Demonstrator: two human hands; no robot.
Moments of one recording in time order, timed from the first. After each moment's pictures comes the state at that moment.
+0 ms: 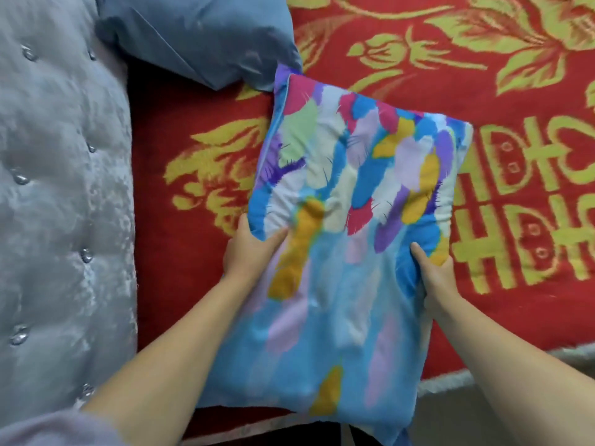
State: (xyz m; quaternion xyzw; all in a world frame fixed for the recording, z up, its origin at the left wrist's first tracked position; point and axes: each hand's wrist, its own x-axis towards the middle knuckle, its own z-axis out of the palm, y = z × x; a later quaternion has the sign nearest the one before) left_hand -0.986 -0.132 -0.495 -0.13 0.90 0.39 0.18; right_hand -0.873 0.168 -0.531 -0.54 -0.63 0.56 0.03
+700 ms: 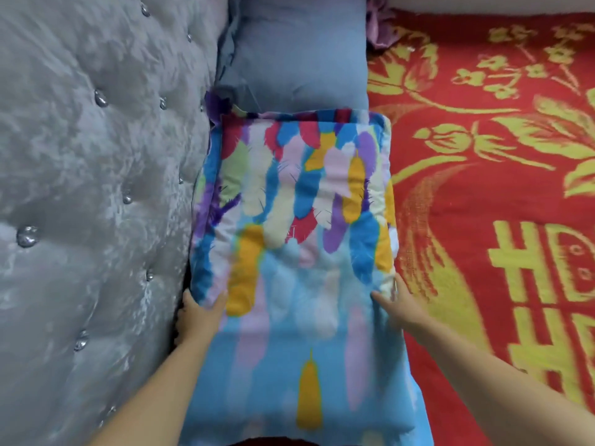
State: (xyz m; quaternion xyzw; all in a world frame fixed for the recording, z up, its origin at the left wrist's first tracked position) left_hand -0.972 -0.285 -0.553 -0.42 0.83 0.35 0.15; right_hand -0.982 0.085 -0.538 -0.25 -0.82 0.44 -0.27
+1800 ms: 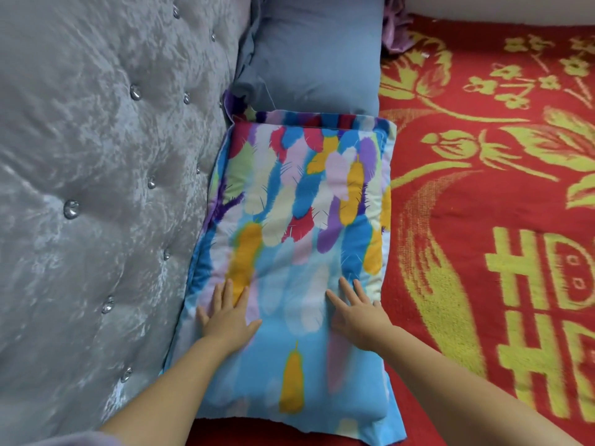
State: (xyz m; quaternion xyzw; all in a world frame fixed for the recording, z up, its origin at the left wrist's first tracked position) left_hand -0.935 -0.248 -0.523 -0.09 0.93 0.03 0.35; right_hand -0.956 0.024 -0.521 0.14 -0.91 0.04 -0.38
